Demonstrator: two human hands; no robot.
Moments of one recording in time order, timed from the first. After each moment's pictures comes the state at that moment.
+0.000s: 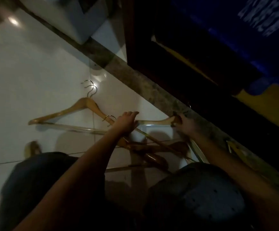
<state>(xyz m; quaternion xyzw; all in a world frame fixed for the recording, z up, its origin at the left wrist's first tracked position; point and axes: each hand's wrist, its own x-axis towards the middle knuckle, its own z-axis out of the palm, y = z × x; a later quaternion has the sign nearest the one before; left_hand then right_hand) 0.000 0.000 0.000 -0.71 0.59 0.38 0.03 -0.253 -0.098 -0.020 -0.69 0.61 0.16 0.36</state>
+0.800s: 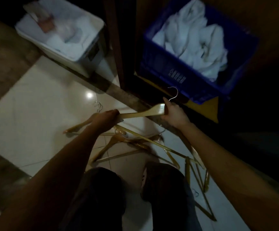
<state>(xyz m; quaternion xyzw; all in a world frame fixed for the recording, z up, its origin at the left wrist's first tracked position) 0.045 0.032 0.367 -0.70 0.61 0.38 0.00 -0.235 -0.073 0.386 -0.76 0.56 0.09 0.32</state>
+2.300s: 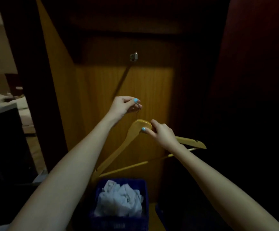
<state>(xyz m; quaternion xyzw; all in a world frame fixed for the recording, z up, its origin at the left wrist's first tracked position) -0.164 -0.096 1.188 -0.27 0.73 0.42 -0.47 -0.339 -0.034 1.106 -0.69 0.65 -0.32 -0.05</state>
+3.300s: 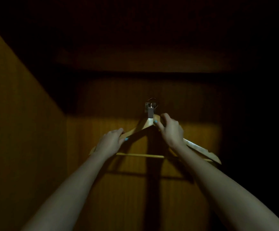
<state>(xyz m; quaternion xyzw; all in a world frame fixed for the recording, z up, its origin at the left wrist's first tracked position) -0.209 -0.486 1.250 -0.52 0.77 -0.12 -0.35 -0.440 -0.478 1.282 -0.63 0.59 -0.47 -0.16</state>
